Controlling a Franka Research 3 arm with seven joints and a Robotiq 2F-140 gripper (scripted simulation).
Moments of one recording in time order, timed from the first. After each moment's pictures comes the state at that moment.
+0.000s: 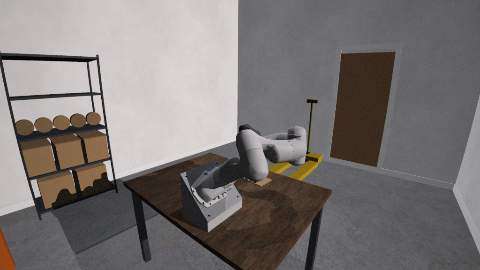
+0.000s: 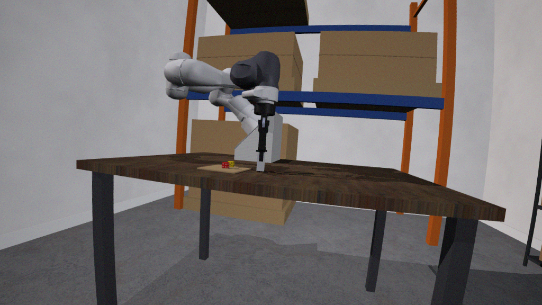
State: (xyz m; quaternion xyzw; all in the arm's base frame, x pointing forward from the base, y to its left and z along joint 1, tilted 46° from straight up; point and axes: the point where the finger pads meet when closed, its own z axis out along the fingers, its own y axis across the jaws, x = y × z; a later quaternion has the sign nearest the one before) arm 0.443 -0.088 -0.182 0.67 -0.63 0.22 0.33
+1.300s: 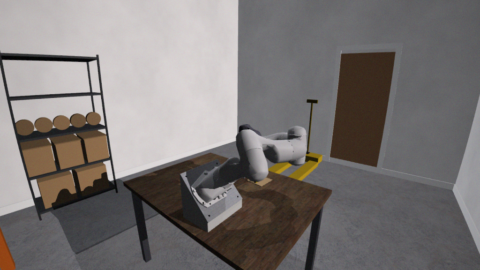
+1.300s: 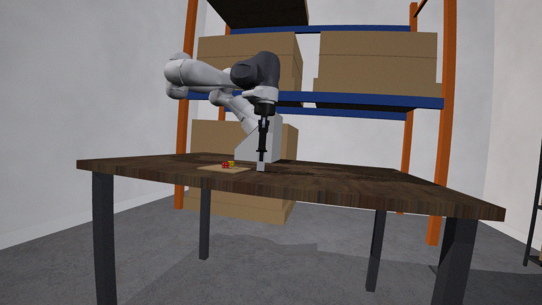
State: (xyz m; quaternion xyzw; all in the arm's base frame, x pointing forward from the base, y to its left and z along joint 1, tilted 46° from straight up) arm 0.443 -0.088 -0.182 0.67 -0.63 0.22 0.33
